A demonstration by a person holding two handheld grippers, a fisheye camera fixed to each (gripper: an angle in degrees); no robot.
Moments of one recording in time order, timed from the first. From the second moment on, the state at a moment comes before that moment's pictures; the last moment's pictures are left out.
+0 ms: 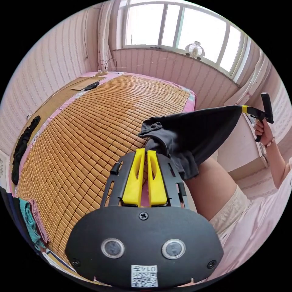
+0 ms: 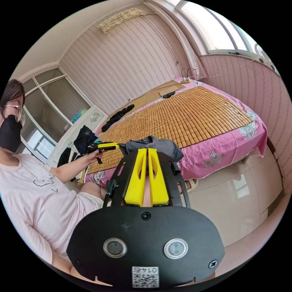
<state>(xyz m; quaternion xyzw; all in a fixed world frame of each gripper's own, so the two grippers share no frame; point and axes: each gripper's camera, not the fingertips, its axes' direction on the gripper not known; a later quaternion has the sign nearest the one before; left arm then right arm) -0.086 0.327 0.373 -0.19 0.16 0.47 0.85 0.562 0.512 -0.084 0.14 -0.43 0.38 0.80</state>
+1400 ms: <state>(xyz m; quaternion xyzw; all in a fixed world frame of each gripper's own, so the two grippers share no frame) -0.442 0.501 -0.232 0.43 0.11 0.37 0.82 0.585 0.506 -0.351 0.57 -0.48 0.19 0.64</state>
